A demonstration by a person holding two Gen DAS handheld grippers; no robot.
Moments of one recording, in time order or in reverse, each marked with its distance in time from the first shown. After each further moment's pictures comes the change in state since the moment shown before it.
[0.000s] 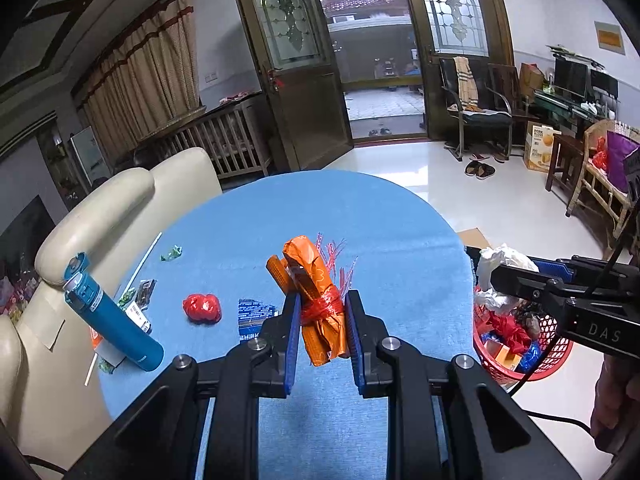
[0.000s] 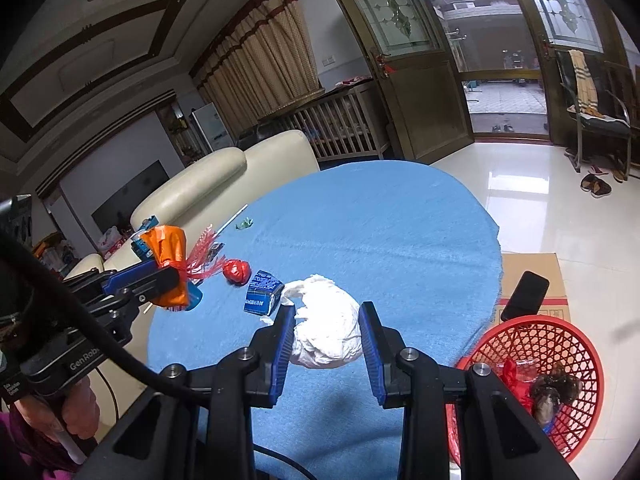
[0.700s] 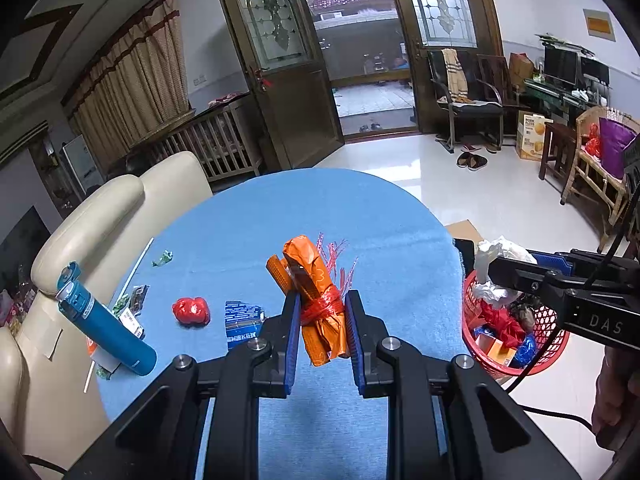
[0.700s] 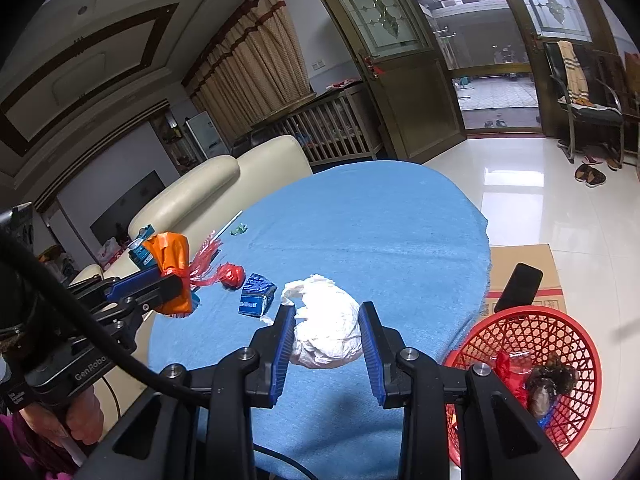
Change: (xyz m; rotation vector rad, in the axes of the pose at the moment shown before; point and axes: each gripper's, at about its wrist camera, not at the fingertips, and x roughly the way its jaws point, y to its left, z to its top) left arm 0.004 -0.018 0.001 0.042 0.011 -0.016; right arm -0.012 -0.018 -0.005 0.040 -0.013 -0.006
